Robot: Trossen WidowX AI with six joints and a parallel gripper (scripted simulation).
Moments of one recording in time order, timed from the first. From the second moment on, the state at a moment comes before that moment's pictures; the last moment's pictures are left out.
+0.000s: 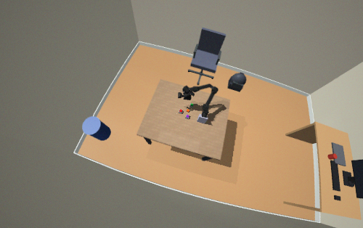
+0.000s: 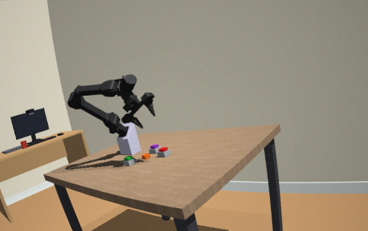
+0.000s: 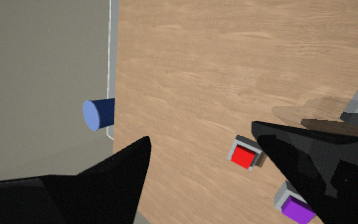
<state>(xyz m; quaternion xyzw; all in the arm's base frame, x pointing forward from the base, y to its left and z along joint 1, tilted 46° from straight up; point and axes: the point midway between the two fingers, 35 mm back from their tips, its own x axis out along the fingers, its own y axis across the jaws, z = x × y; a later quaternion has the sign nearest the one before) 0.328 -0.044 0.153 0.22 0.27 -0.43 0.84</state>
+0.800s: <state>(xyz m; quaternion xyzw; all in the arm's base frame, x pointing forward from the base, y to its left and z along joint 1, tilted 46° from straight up) 0.200 -0.018 -0.032 -0.24 0.66 -0.31 0.64</state>
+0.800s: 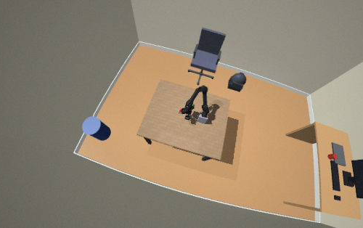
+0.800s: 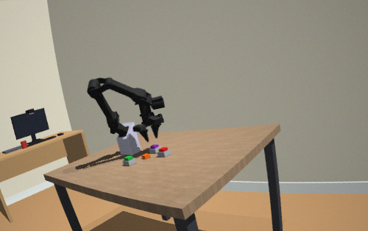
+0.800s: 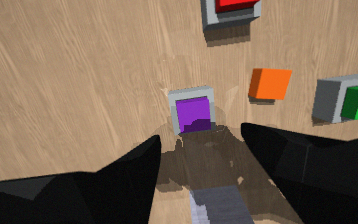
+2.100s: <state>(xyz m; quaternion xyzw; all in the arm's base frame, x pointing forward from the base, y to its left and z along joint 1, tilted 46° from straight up) 0.200 -0.045 -0.060 -0.24 0.66 -0.30 0.65</state>
